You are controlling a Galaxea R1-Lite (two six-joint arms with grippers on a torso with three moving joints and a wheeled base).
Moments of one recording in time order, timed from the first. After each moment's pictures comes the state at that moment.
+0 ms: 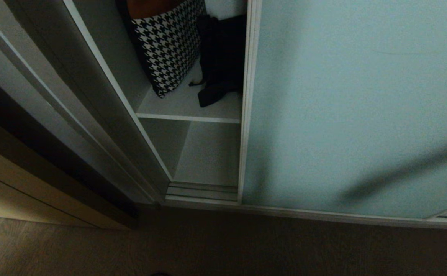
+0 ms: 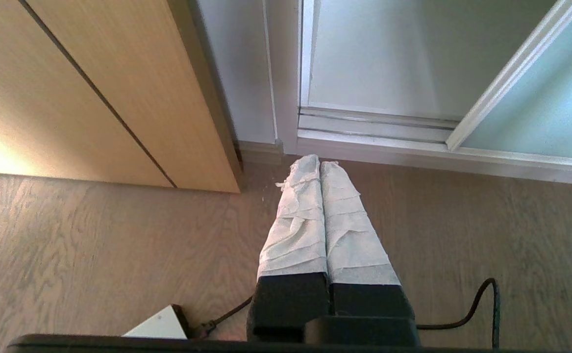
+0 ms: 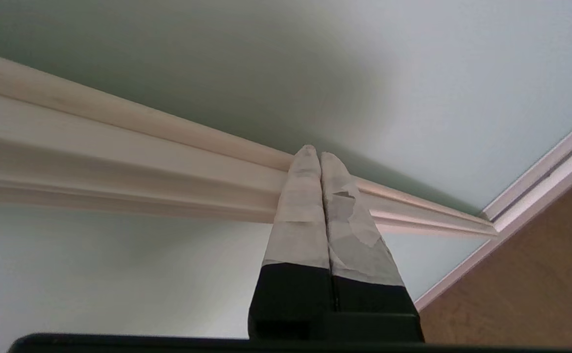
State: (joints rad) left arm -0.02 0.00 0.00 -0.01 0.00 0.00; right arm -1.19 2.18 -1.80 -0.26 0.85 0.83
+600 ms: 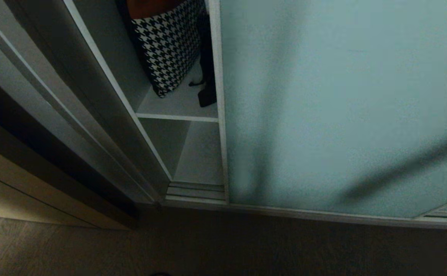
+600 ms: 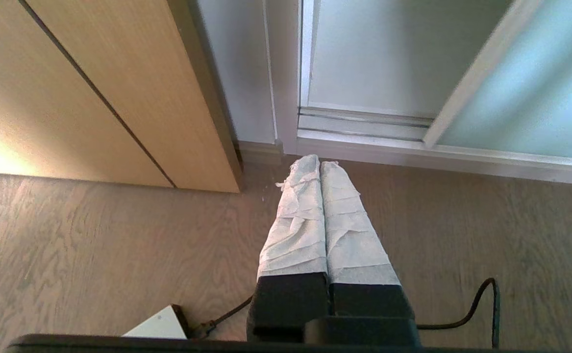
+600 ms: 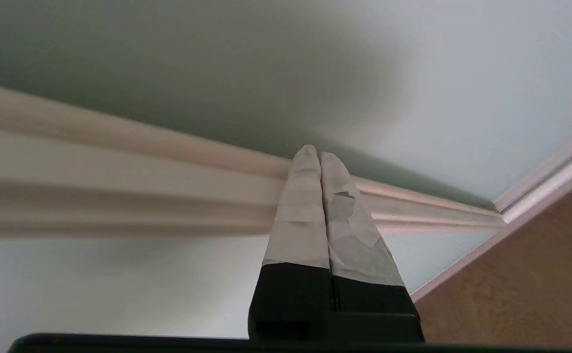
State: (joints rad) left arm -0.02 0.00 0.00 -0.01 0.00 0.00; right arm -1.14 2.06 -1.62 -0.31 0.89 0.82
